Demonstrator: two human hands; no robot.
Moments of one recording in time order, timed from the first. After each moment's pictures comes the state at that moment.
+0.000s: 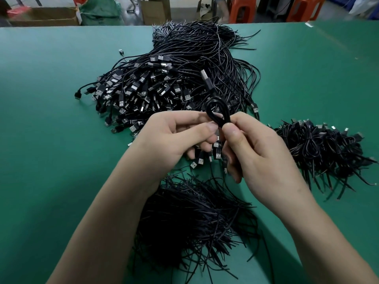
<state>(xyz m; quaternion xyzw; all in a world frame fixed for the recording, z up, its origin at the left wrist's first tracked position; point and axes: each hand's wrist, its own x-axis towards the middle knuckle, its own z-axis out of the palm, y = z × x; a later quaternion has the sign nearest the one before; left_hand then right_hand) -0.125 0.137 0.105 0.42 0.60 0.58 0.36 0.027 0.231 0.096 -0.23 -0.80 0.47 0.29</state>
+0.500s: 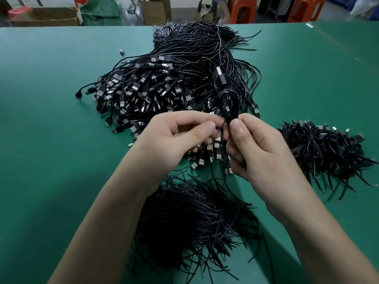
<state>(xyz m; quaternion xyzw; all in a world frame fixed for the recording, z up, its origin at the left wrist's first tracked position) -0.131 0.139 0.095 0.45 0.56 0.60 0.35 0.026 0.232 0.093 -0.25 -0.72 0.58 0.29</state>
